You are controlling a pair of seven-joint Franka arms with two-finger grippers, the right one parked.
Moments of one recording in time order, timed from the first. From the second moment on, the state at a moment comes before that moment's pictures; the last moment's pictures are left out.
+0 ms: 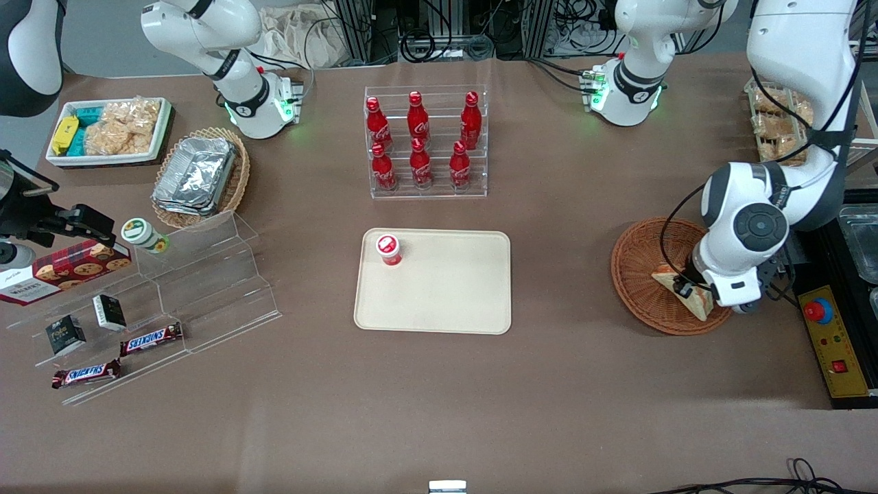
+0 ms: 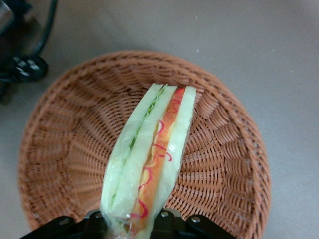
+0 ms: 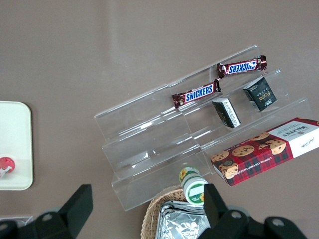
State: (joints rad) arm 0.10 0.30 -0.15 -2.04 0.31 2.22 -1.18
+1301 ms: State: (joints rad) arm -0.15 0.58 -0.55 -1.49 0.29 2.03 -1.01
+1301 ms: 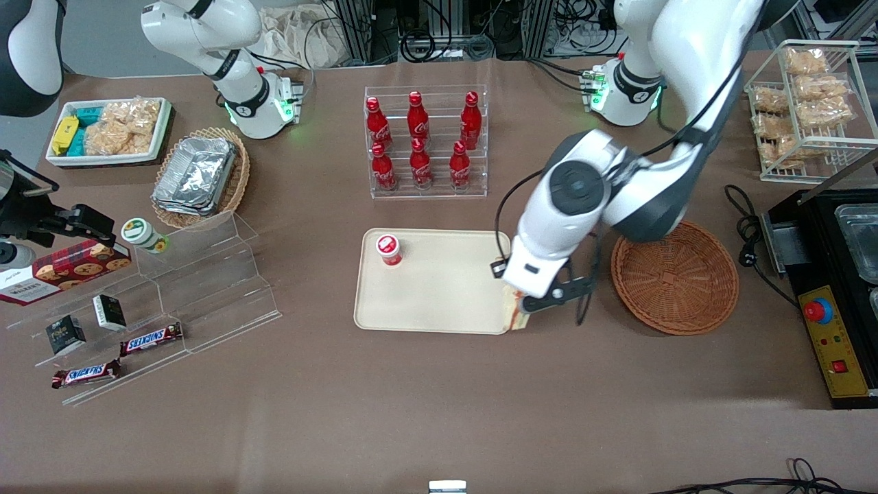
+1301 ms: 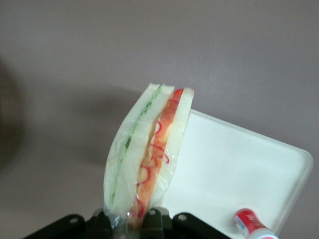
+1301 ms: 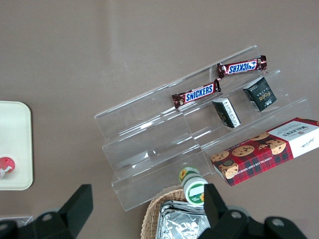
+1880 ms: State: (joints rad) arm -0.22 0.79 -0.55 -1.48 0.37 2.13 -1.04
